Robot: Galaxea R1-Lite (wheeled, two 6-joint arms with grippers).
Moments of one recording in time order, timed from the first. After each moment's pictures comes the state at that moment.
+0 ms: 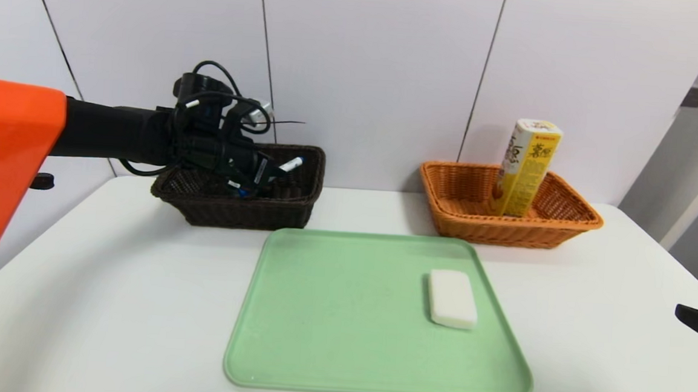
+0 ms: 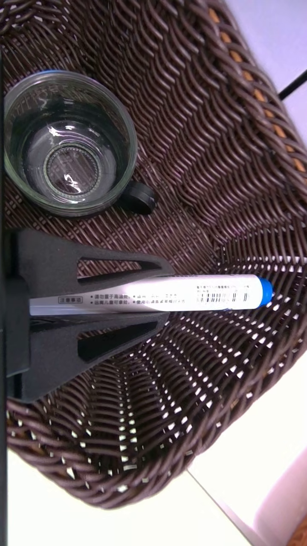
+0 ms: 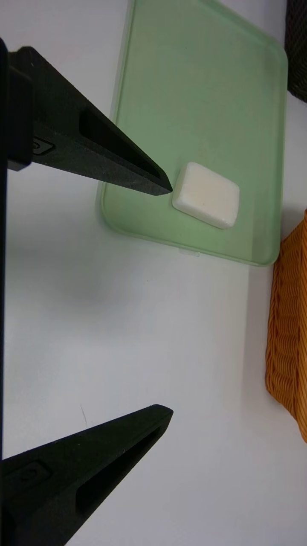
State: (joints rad) left arm -0.21 2.14 -1.71 0.09 -0.41 0.24; right arm 0.06 0.85 -0.69 0.24 0.13 0.02
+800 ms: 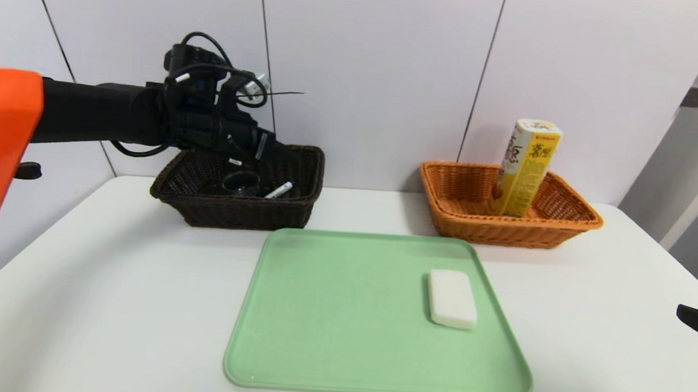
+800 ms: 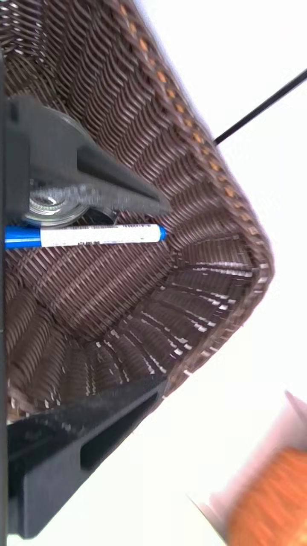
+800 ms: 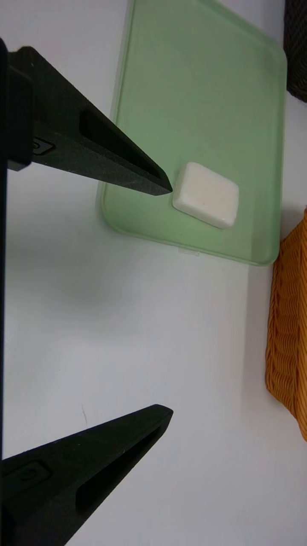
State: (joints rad) left arm -0.22 2.11 -1.81 0.12 -0.40 0.17; right arm 0.06 0.84 -0.69 0.24 0.12 0.02
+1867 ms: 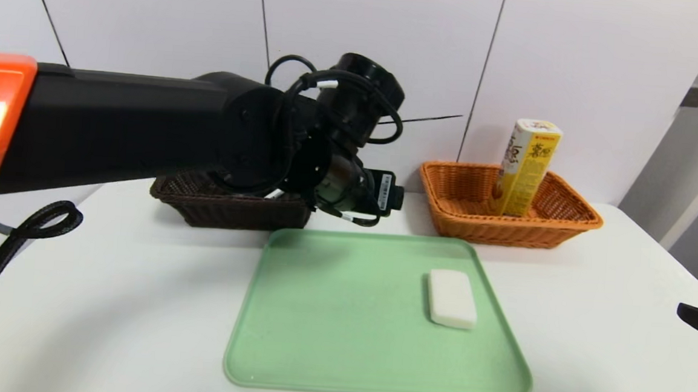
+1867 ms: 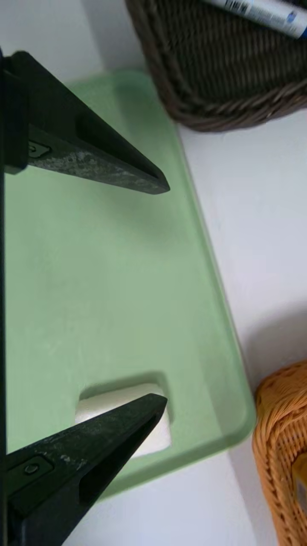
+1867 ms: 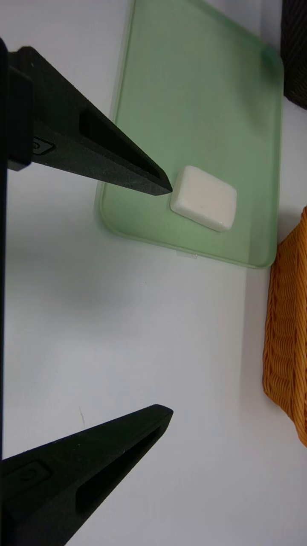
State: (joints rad) left arm -0.78 2.04 -1.87 0.46 0.26 -0.39; right arm 0.06 0.84 -0.69 0.24 0.13 0.03
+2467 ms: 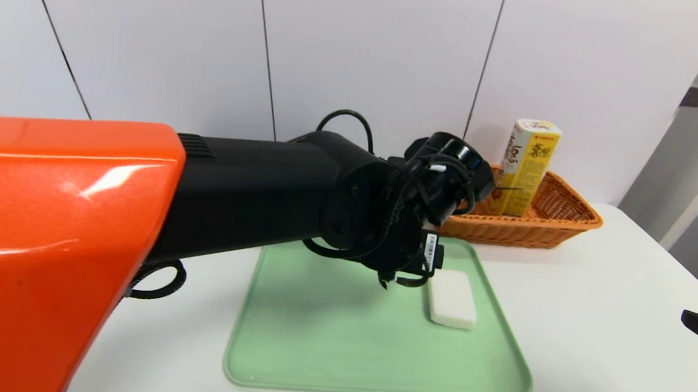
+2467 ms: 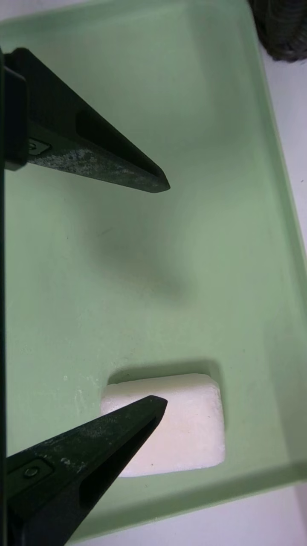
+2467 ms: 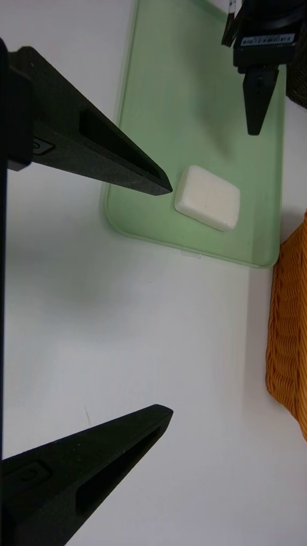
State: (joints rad) left arm -0.95 2.18 -1.96 0.61 0.45 -0.56; right arm 0.06 0.82 -0.68 0.25 0.13 0.03
